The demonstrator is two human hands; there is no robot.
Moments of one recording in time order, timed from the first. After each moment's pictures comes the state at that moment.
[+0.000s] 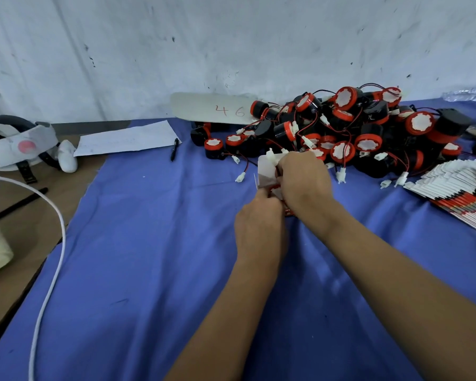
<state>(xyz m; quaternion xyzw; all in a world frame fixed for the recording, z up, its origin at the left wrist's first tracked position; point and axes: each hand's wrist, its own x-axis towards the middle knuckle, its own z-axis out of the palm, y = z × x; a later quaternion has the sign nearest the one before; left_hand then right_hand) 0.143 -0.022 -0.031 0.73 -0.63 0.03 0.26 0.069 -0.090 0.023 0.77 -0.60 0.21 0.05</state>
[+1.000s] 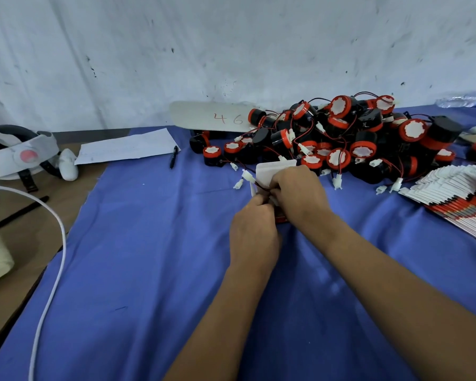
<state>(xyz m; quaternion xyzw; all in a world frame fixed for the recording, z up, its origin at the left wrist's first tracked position) 0.152 -0.026 -0.036 0.70 -0.65 0.03 0.30 0.058 -0.094 0.009 0.82 -0.54 0.20 0.04</state>
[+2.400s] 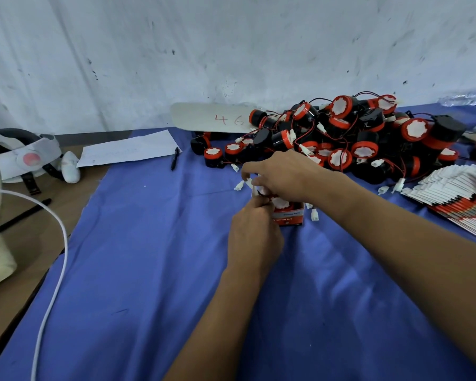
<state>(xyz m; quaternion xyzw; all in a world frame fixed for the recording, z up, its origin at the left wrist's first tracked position) 0.154 -0.017 -0.033 0.66 -0.66 0.02 0.36 0.065 -0.130 0.046 0.93 -0.34 0.08 0.07</state>
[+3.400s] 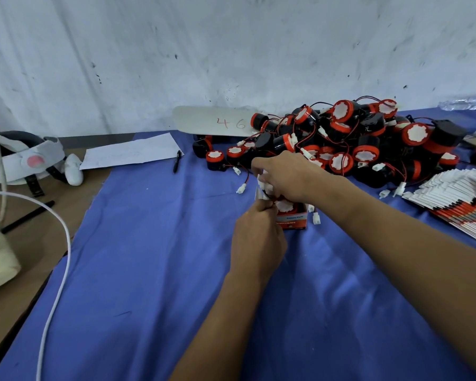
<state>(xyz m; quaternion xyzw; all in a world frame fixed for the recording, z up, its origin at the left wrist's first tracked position) 0.155 -0.017 -0.037 0.62 -0.67 0.02 0.40 0.064 -0.130 0.049 0.91 -0.41 0.10 -0.03</state>
